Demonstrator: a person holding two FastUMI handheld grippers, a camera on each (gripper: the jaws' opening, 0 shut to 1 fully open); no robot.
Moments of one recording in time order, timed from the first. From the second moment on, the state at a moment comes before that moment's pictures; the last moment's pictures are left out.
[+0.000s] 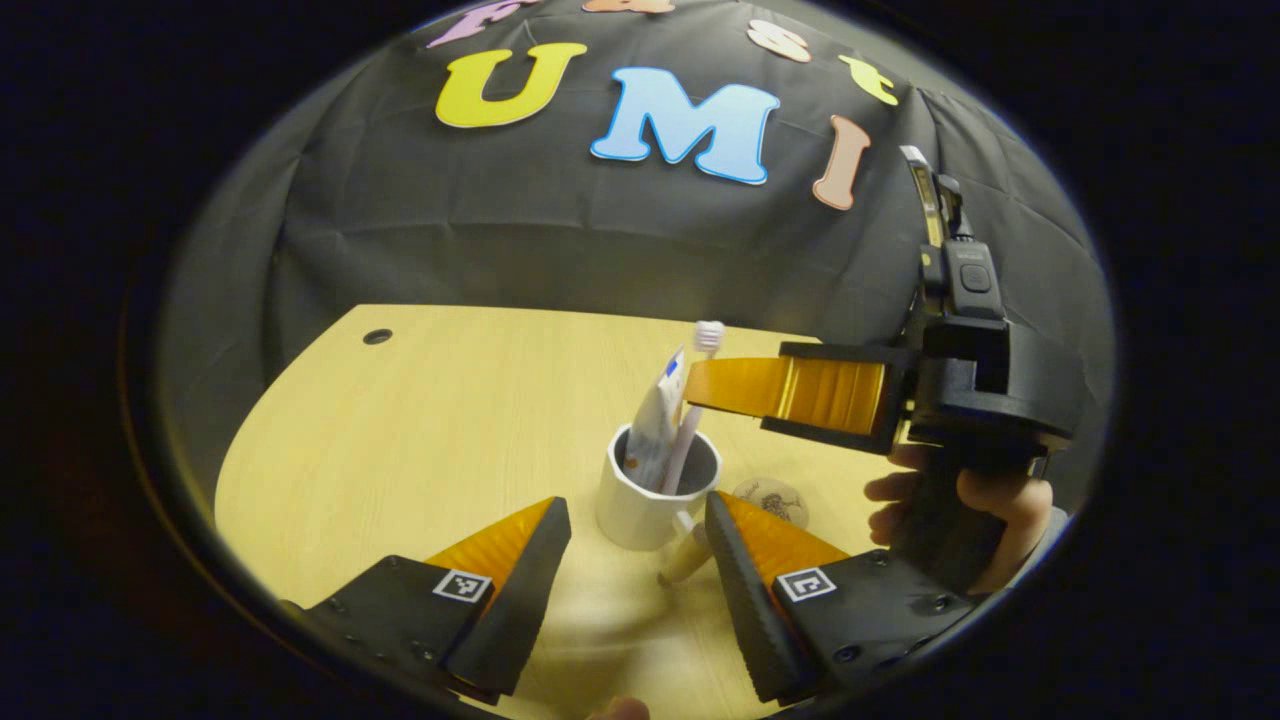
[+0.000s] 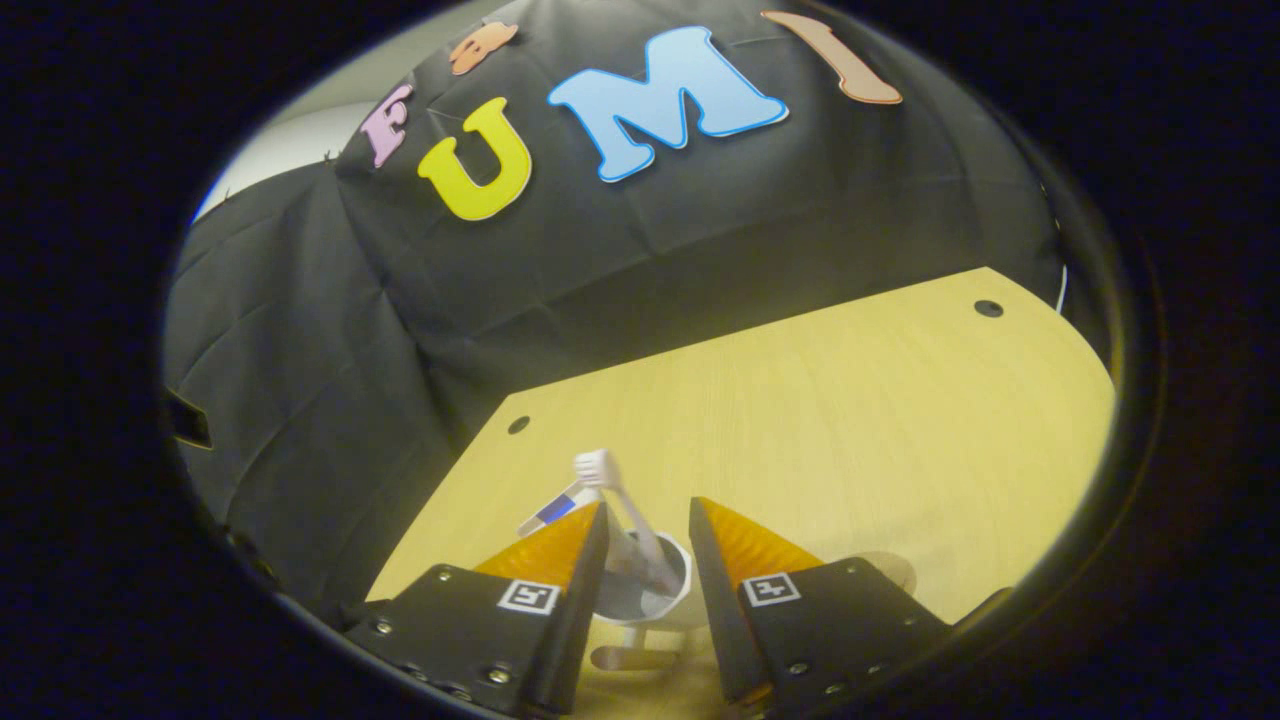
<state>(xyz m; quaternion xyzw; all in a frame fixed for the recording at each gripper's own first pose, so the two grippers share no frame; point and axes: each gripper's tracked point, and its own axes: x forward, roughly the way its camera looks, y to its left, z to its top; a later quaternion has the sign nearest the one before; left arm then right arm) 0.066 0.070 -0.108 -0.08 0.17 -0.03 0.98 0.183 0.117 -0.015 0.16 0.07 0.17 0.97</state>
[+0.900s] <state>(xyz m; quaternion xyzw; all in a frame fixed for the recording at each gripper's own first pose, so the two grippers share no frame) 0.087 0.037 -0.143 -0.11 0.29 -0.02 0.95 0.133 0.001 0.030 0.12 0.00 0.08 0.99</state>
